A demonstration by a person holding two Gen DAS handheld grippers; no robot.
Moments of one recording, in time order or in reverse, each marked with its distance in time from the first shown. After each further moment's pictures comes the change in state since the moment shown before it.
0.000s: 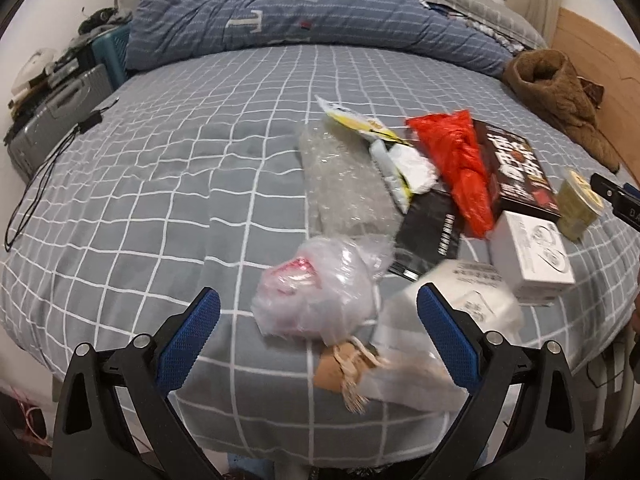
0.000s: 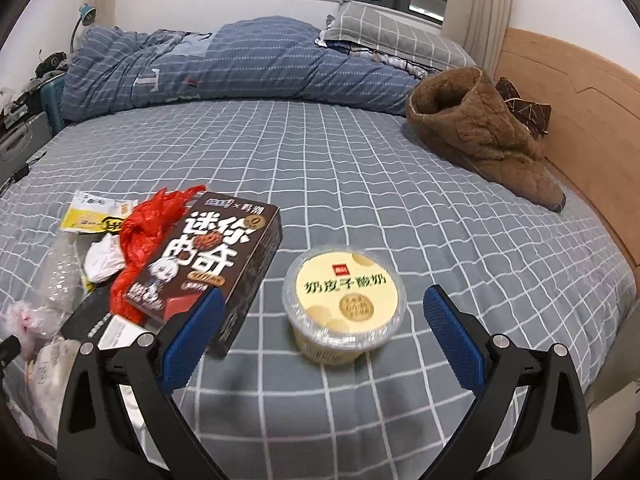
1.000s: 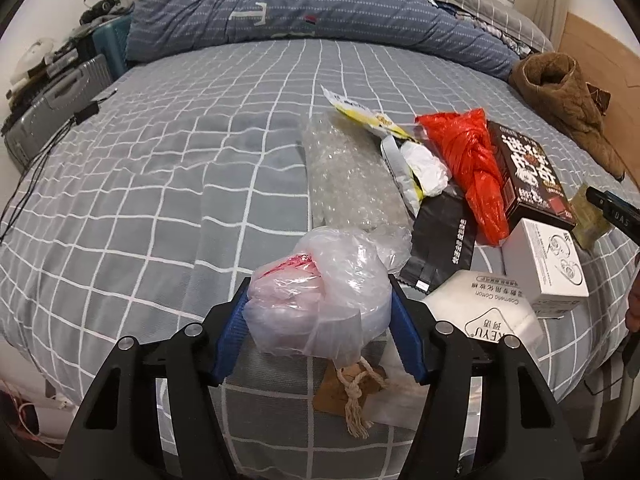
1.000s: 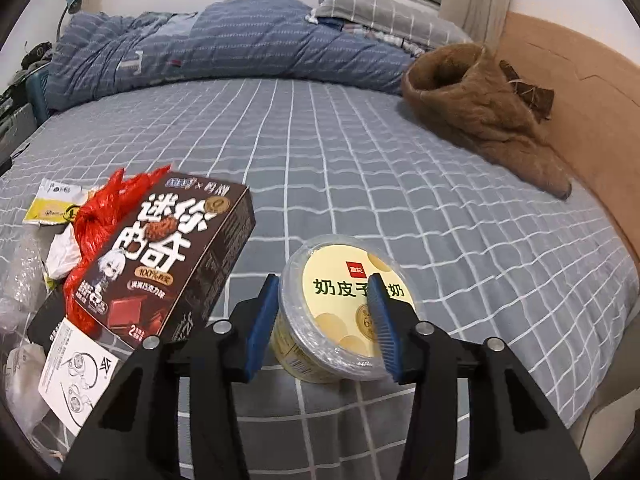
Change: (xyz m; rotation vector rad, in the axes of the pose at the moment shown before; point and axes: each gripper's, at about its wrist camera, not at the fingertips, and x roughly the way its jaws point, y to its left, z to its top) left arm 0.015 0.002 0.001 -0.022 0.005 -0.015; right arm 0.040 -0.010 -0.002 0.009 0.059 -0.020
